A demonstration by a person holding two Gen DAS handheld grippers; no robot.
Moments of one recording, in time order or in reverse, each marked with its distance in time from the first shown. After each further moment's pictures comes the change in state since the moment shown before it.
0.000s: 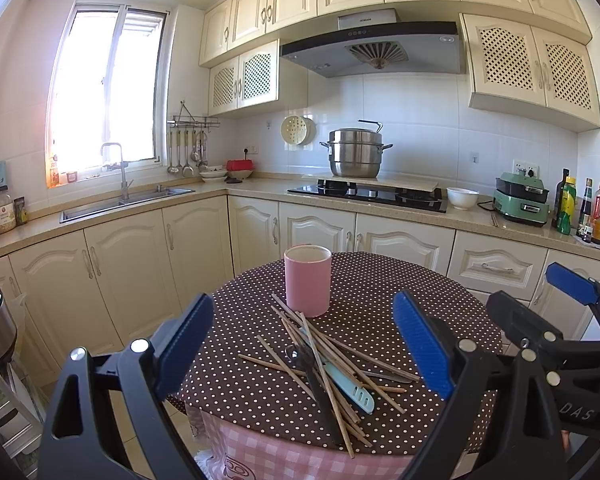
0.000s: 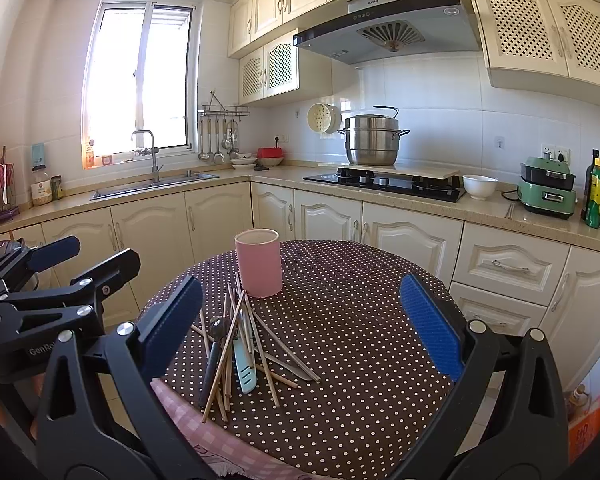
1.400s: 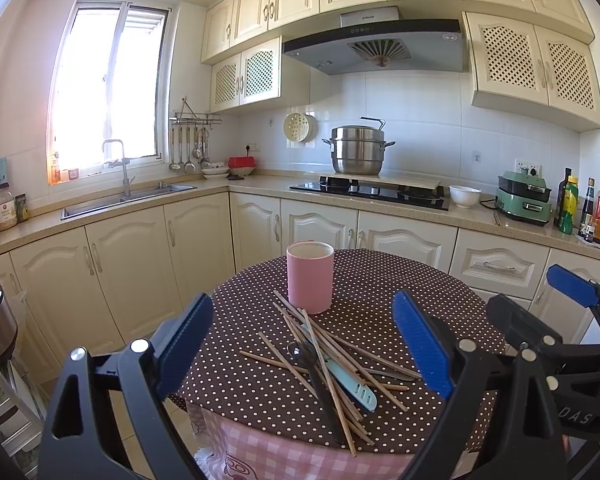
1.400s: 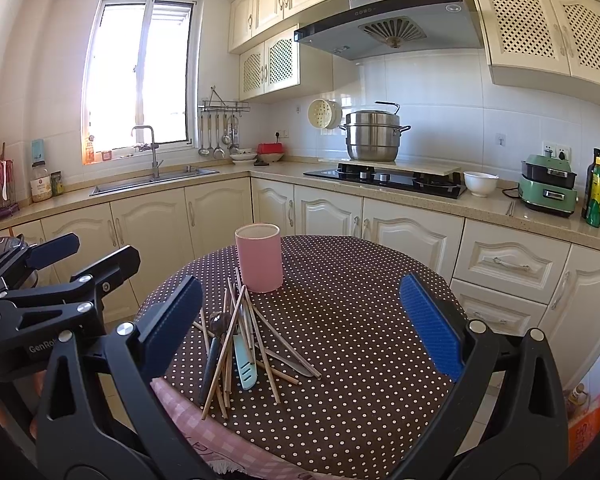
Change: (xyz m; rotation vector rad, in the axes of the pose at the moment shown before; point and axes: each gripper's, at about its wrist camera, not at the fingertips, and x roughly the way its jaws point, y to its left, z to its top) left arm 0.003 0.007 -0.004 -0.007 0.009 0.003; right arm 0.004 0.003 -0.003 -0.002 0.015 0.000
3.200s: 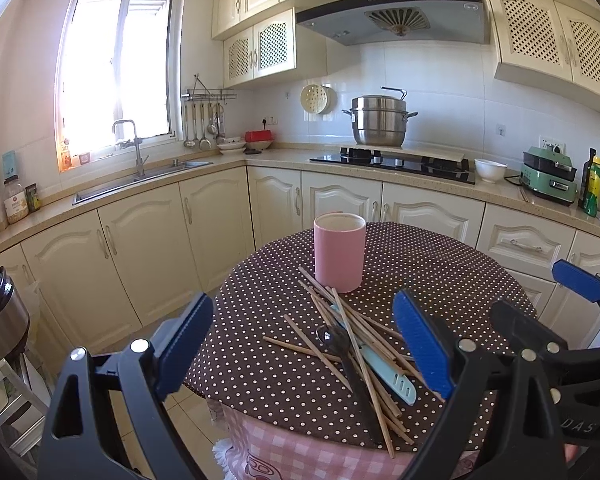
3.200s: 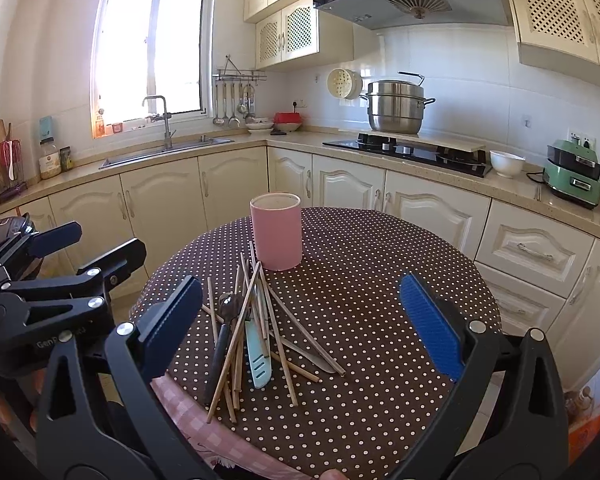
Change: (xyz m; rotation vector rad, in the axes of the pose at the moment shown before) left arm 0.047 0.014 -0.006 0.014 0.108 0.076; right arm 0.049 0.015 -0.007 -0.031 0.113 0.058
